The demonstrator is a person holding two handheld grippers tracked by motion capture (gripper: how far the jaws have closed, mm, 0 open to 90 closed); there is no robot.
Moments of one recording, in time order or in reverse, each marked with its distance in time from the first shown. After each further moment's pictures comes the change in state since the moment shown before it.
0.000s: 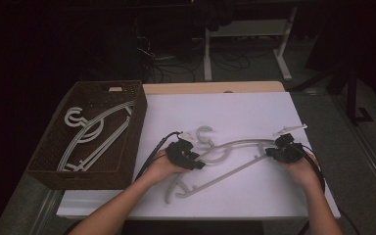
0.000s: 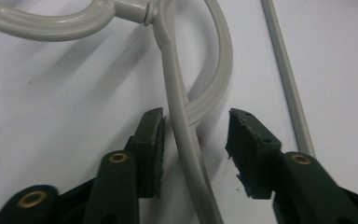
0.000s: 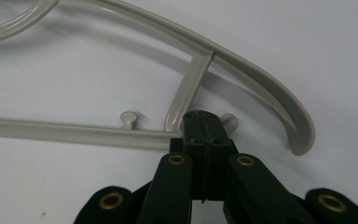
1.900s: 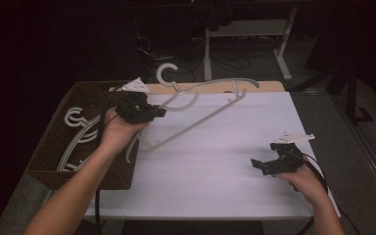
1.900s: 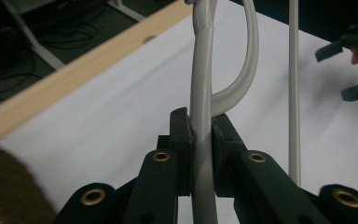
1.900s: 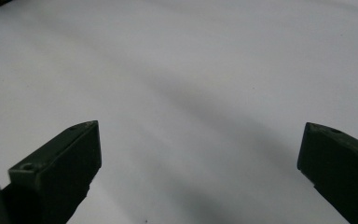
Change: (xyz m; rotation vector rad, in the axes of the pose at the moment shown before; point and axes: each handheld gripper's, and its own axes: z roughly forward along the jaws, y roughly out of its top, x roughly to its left) left arm 0.018 0.045 -0.207 -0.232 0.350 -0.054; right arm 0.030 -0.011 -0.023 -0.229 0.153 -0.040
